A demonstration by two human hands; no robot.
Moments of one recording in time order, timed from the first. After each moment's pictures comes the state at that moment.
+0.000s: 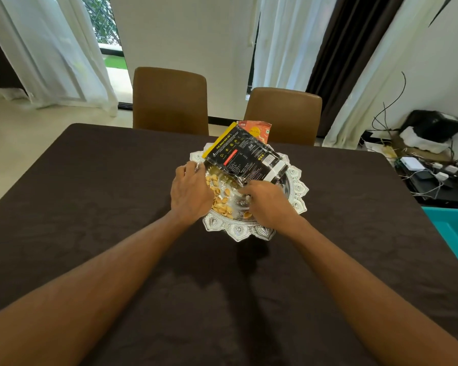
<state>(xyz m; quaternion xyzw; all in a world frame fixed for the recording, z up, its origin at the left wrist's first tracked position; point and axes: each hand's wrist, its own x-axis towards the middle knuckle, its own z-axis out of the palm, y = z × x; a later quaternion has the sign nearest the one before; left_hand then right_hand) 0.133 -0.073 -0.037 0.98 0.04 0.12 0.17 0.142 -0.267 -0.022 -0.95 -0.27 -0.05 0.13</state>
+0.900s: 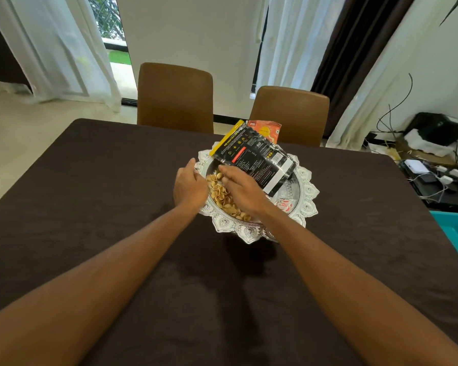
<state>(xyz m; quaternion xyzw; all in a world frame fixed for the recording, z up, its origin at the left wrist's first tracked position) 0.140 -0.061 -0.040 0.84 0.22 0.12 0.48 0.162 -0.202 -0.028 -0.88 -0.19 0.10 0.42</state>
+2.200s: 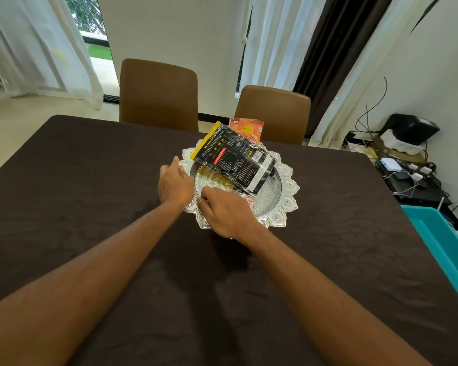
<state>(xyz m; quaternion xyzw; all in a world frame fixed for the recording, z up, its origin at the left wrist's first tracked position) 0.140 -0.065 -0.041 0.86 0.23 0.13 0.43 0.111 -0.205 -0.032 -0.94 -0.28 0.00 0.17</state>
